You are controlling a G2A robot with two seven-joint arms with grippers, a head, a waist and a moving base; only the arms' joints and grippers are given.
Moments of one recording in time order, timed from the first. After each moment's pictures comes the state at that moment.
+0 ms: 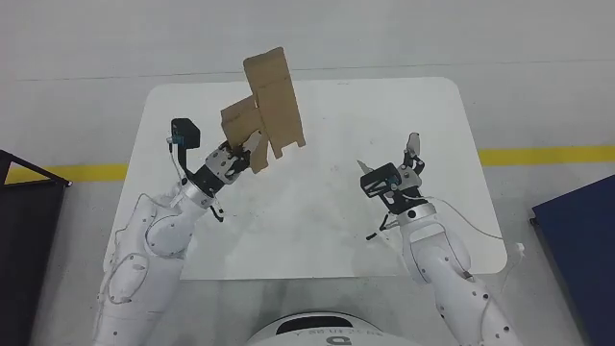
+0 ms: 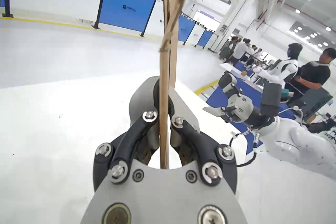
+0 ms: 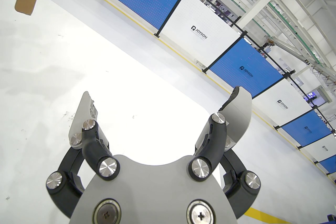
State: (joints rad) left arm 1.58 -1.20 -1.45 -1.77 0.74 -0.59 -0.15; right arm -1.74 -1.21 1.24 -1.91 -1.92 0.14 -0.01
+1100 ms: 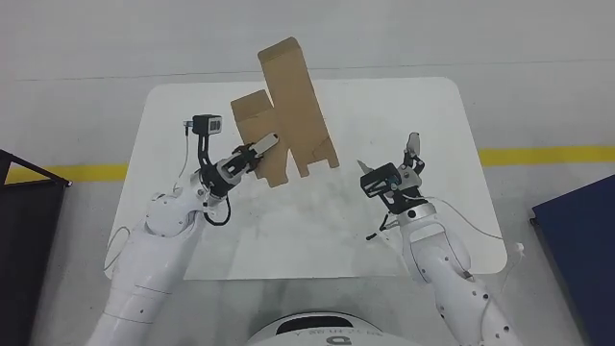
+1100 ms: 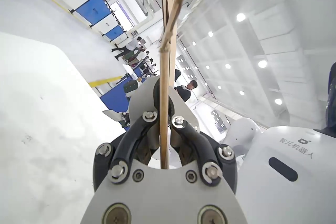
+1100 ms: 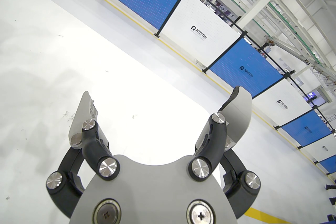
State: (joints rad) left arm 1.45 -1.18 -1.32 -1.62 -0.34 -0.67 -0.72; right arm -1.74 -1.21 1.24 -1.91 -1.92 0.14 -0.01
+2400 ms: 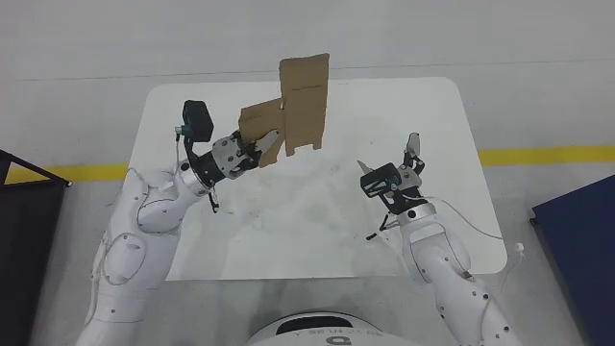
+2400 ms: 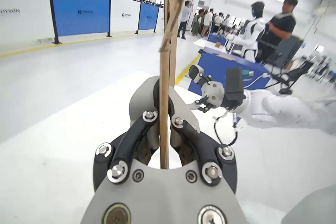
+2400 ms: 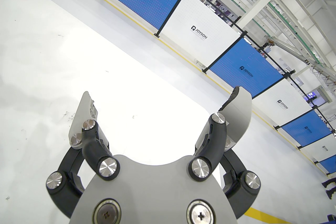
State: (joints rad) left arm 1.45 -1.18 -1.45 -1.77 0.85 -0.87 -0.15; right arm -1.74 -1.21 1.24 -1.91 -1.92 0.14 -0.01
